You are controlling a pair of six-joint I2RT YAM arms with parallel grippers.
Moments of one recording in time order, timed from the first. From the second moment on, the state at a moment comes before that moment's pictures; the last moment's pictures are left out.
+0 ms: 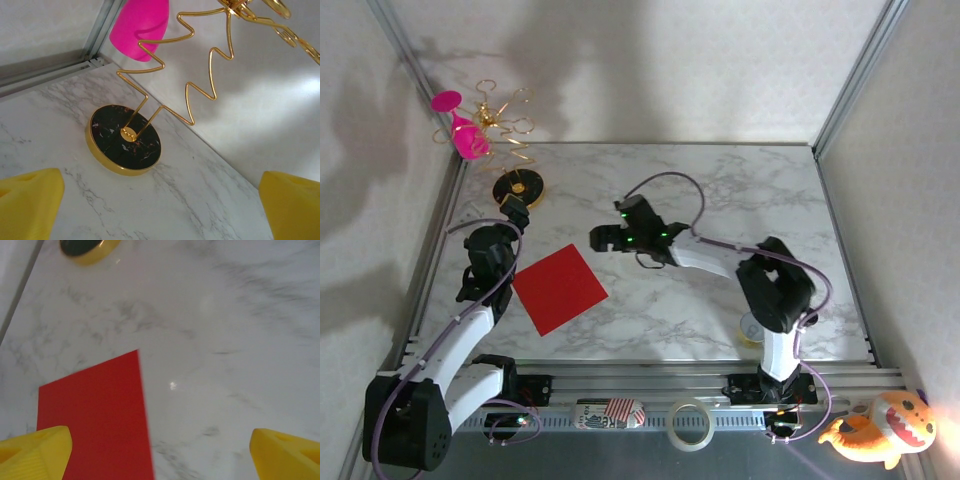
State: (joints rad) left arm -0.08 0.96 0.47 0.33 -0.41 -0.68; right arm 0.86 1.93 1.33 -0.13 -0.11 0.60
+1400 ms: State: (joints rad) left arm -0.08 1.00 0.48 0.29 -0.39 -0.65; right arm 0.76 2.03 1.34 -0.32 0.02 0.77
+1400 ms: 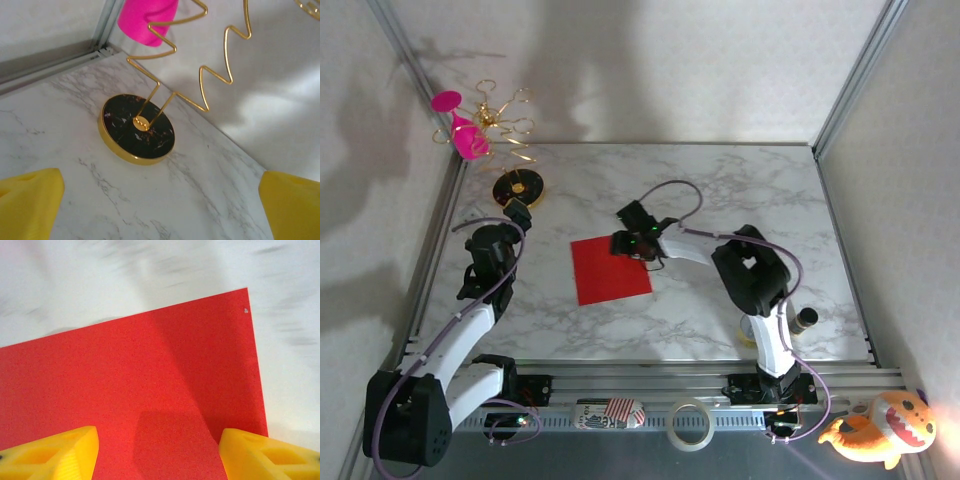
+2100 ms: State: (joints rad) left arm -0.31 1.47 0.92 -0.07 -0.15 -0.69; right arm 0.53 1.55 1.02 -0.10 0.08 0.64
